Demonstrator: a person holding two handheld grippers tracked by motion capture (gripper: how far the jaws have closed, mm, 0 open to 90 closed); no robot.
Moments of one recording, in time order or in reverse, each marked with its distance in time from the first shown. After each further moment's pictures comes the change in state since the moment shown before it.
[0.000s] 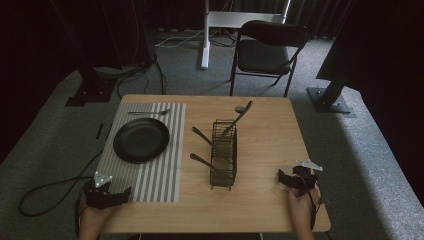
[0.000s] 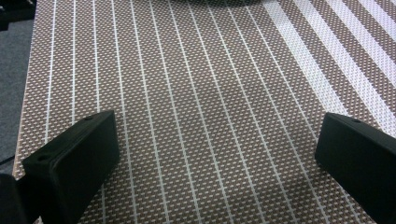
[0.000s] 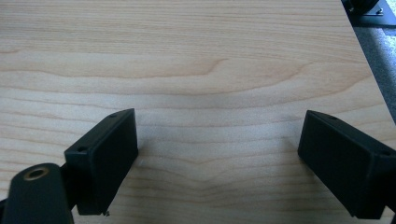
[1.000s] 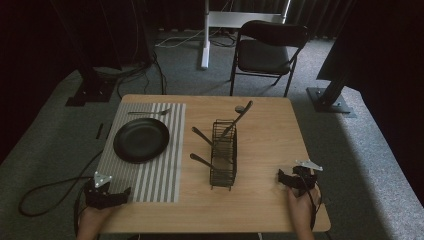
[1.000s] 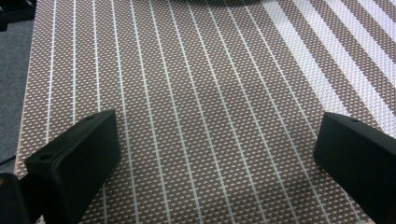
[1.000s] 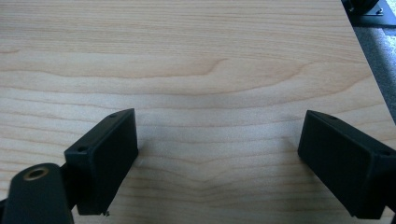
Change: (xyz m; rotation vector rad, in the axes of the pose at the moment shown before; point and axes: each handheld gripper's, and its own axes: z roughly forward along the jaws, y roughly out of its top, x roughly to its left) left arm 0.002 0.000 -0.001 0.002 -0.007 0.007; right arm 0.000 0.000 0.000 0.000 0.000 0.000
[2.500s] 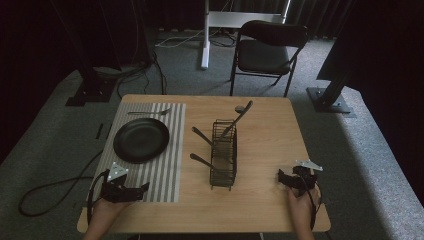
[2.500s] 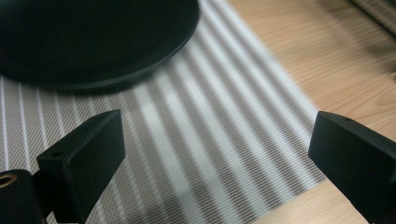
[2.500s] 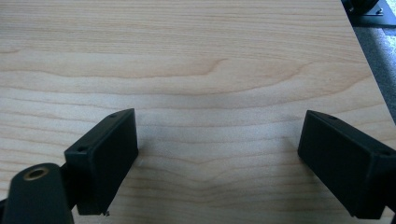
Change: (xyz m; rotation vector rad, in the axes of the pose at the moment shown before) left arm -0.064 0.056 -0.036 -0.069 -0.211 0.099; right arm 0.000 0.000 0.000 0.000 -0.001 0.000
